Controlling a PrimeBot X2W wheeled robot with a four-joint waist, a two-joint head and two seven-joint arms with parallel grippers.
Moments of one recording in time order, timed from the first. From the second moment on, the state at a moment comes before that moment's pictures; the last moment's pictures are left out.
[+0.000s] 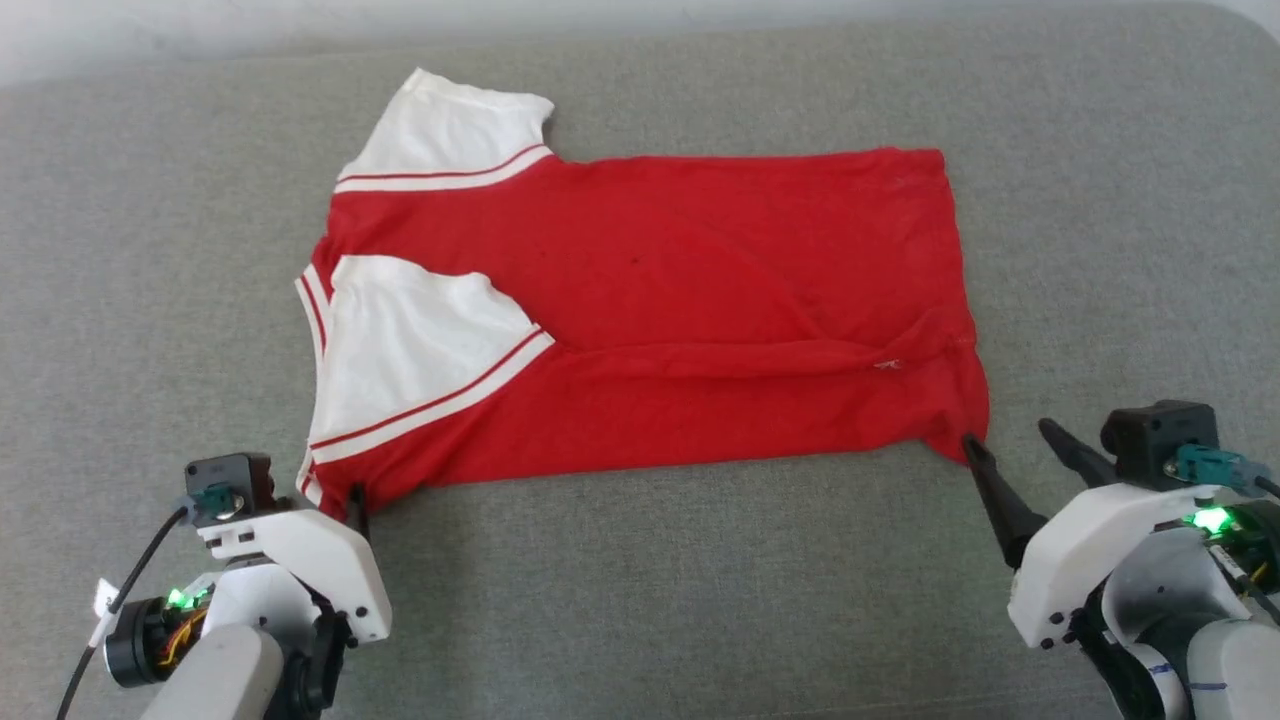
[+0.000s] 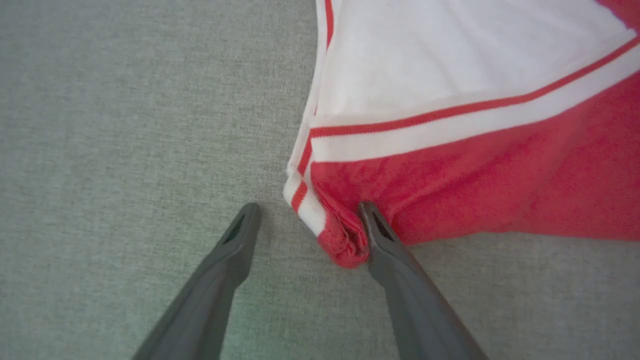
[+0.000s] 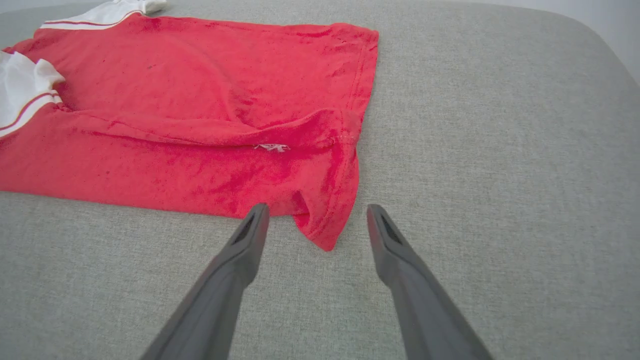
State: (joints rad) left arm -0.19 0.44 -0.35 0.18 -0.61 0.38 0.26; right arm -0.06 -0.12 0.00 -0.12 0.20 0.13 0.46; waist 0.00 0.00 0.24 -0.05
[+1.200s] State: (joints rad) left arm -0.23 0.36 -0.41 0.06 -0.60 0.29 0.09; right arm -0.26 -0.13 -0.09 0.27 0.02 0.13 0.59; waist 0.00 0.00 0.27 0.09
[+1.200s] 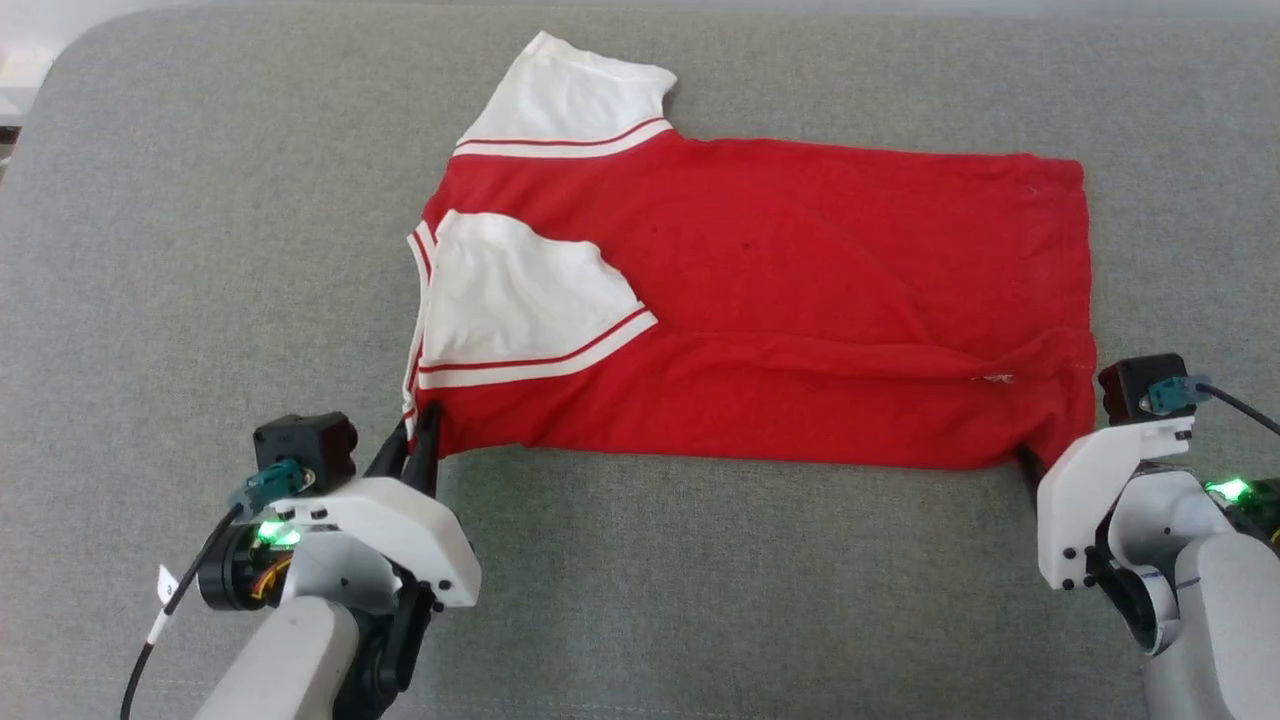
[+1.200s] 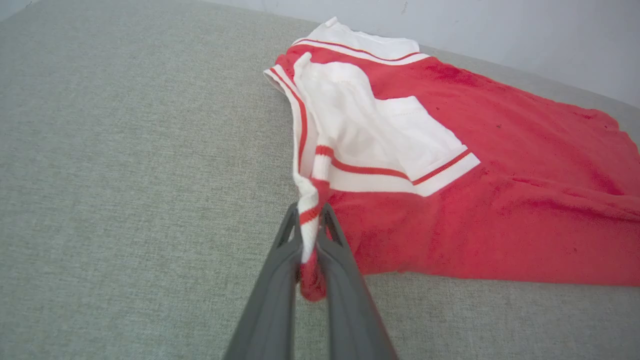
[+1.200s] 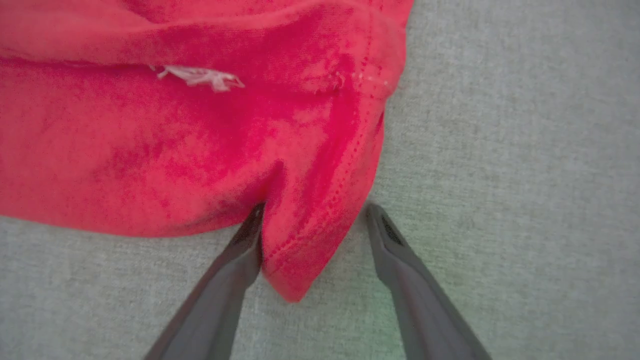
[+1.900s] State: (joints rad) left arm -0.07 0.41 -0.41 0.07 -0.65 0.30 0.16; right arm -0.13 -0.32 -0.01 0.12 0.18 0.13 0.70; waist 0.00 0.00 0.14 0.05
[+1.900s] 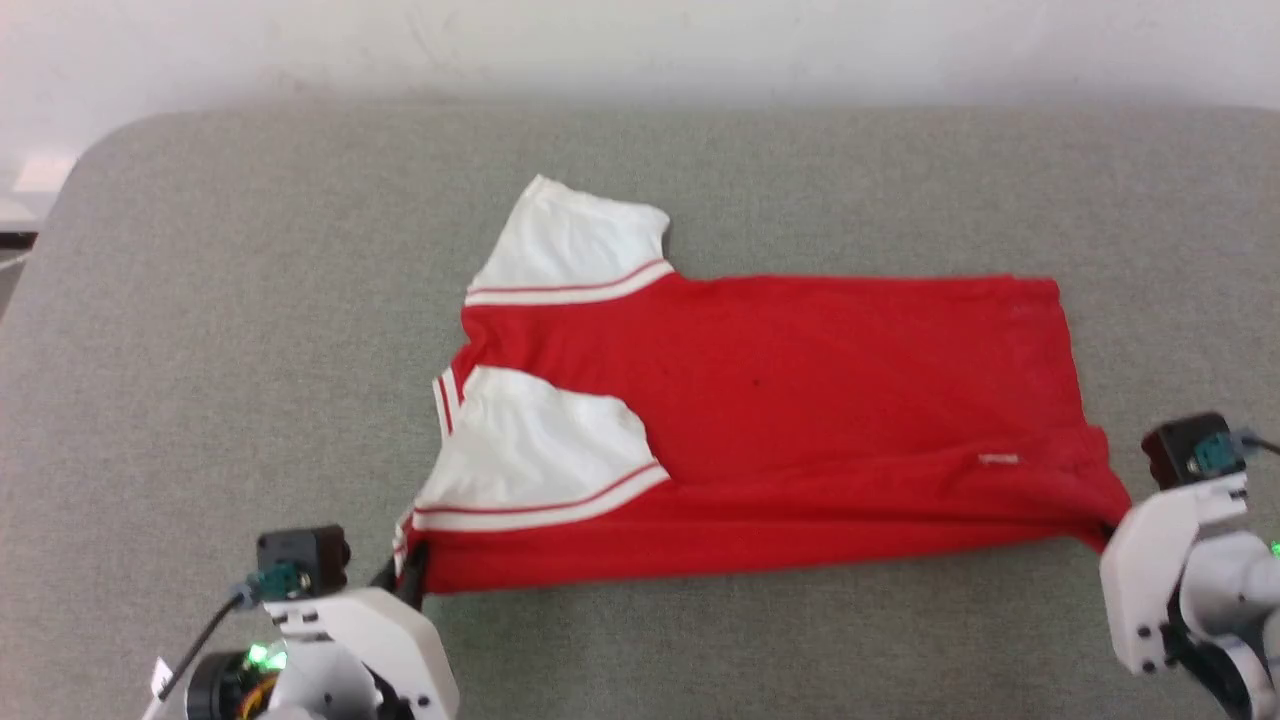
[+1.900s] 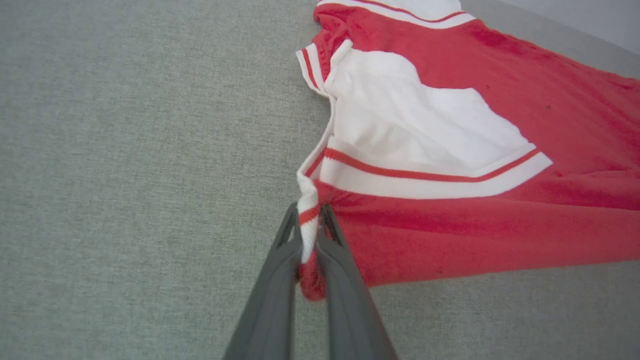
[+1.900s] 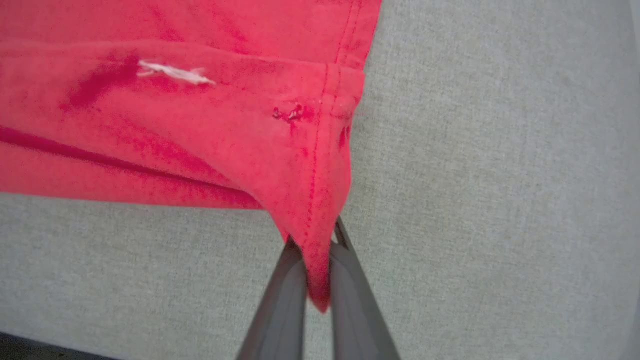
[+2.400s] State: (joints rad) left arm 0.01 0.39 -0.47 0.14 -0.66 0.30 0.17; right arm 0.00 -0.35 0.00 0.11 0.22 0.13 0.69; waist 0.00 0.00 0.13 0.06
